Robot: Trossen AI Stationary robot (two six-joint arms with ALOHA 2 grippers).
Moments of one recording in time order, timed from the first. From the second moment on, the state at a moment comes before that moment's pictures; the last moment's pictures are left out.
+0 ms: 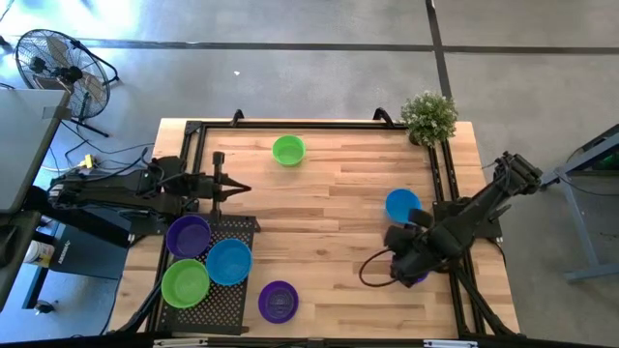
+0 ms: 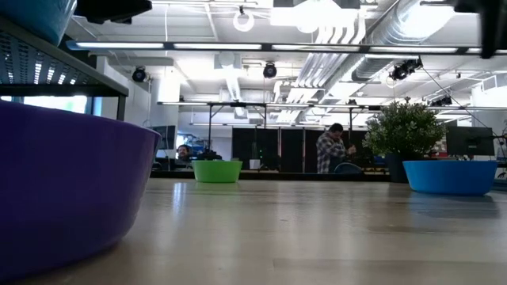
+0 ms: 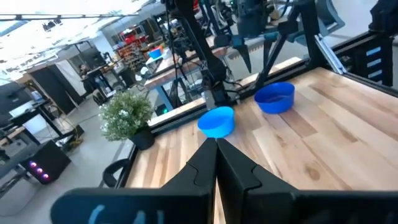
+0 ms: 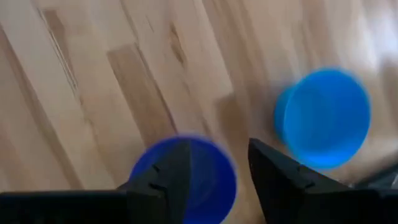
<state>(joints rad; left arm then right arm) 0.02 0.47 0.48 -0.05 0.02 0.44 0.68 1.47 1.28 -1.36 0.31 1.04</state>
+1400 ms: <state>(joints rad) 0.02 0.43 0.48 -0.16 0.03 0.44 0.60 1.01 0.44 -0.63 0.10 1.23</state>
